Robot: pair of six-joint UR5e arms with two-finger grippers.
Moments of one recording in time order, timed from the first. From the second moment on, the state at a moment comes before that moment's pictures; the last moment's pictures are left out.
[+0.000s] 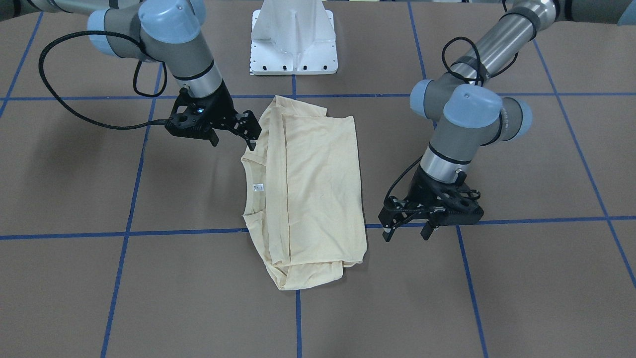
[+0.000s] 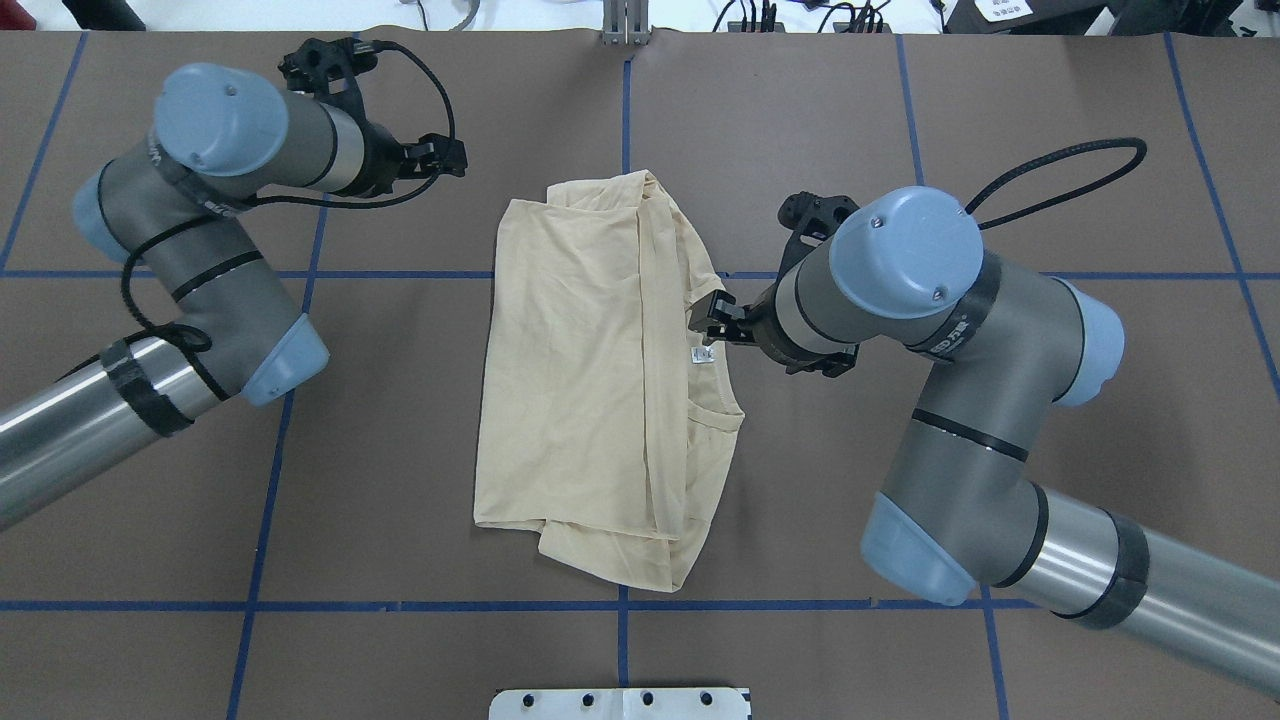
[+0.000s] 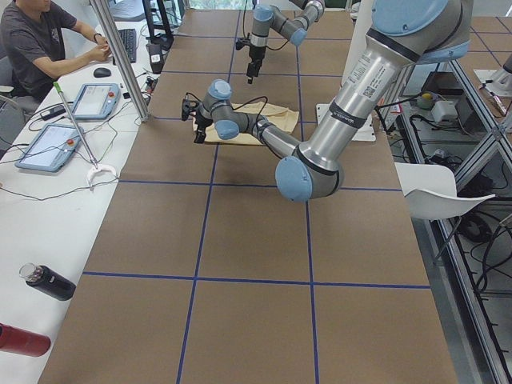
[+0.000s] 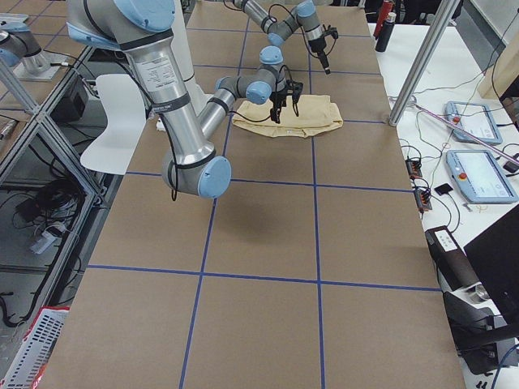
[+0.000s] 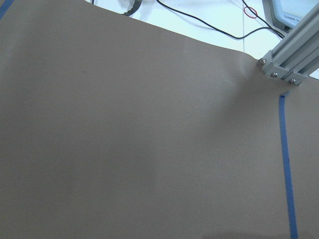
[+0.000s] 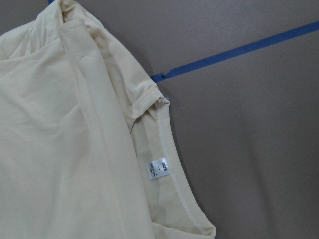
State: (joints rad) left arm -0.81 -2.11 -1.48 -2.22 -1.81 -1.23; right arm 0.55 -1.06 1.86 -1.45 1.82 1.49
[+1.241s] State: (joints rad) left arm -0.82 -2.01 -1.60 -2.20 -1.83 -1.18; right arm 0.31 -0.87 1.65 -1.66 1.61 1.23
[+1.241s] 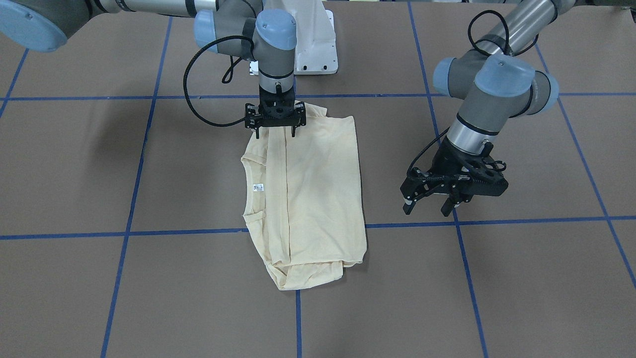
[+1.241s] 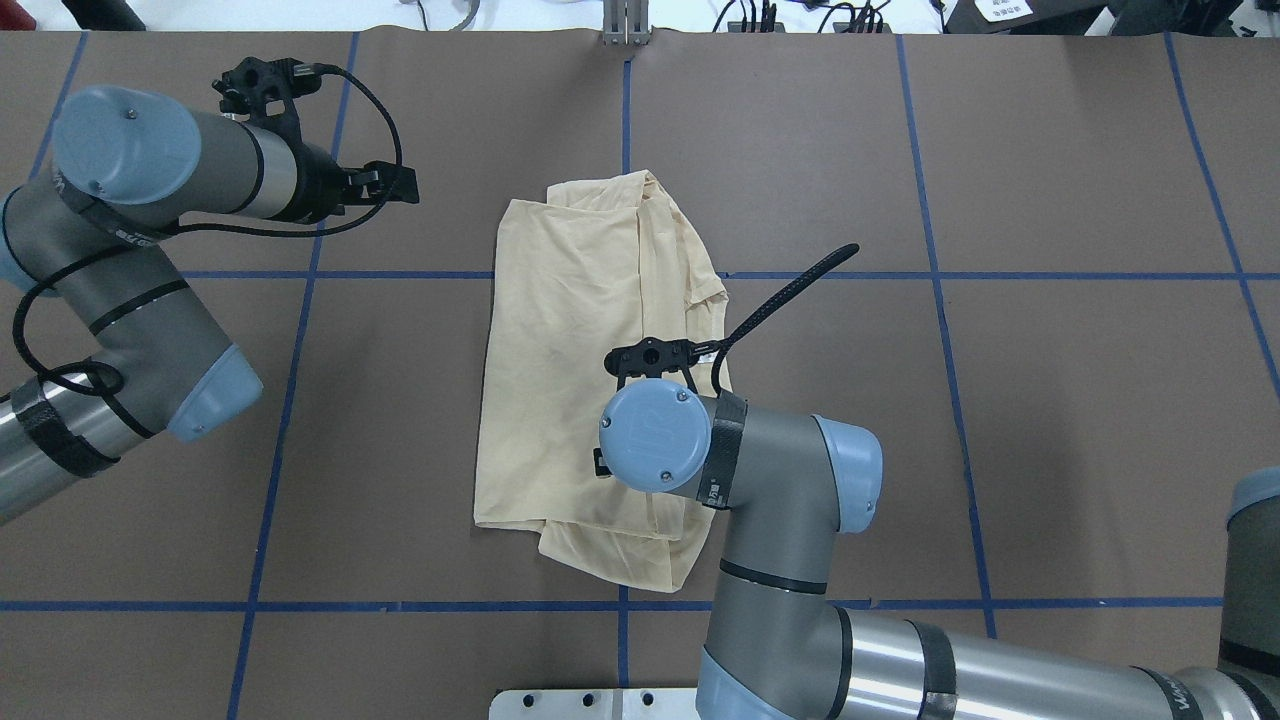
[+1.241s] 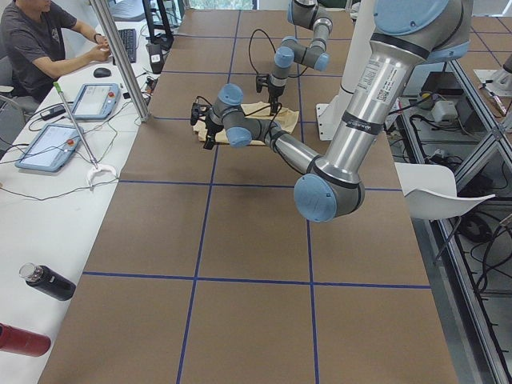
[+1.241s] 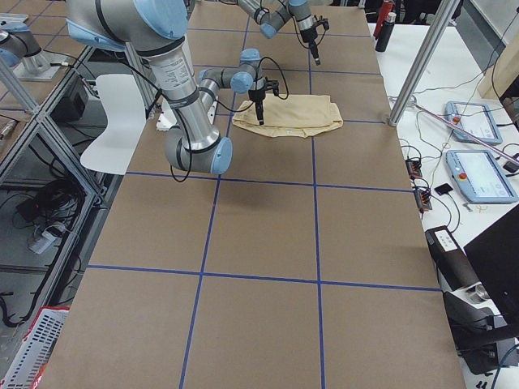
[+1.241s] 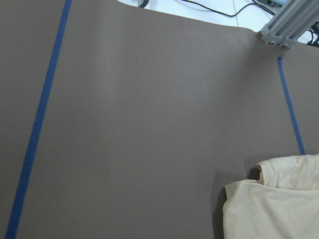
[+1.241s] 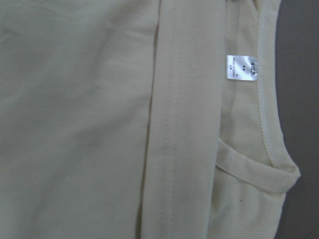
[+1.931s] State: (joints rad) left arm -0.81 -2.01 -1.59 -2.20 -1.83 -1.19; right arm 0.30 -0.88 1.64 -1.75 1.62 1.20
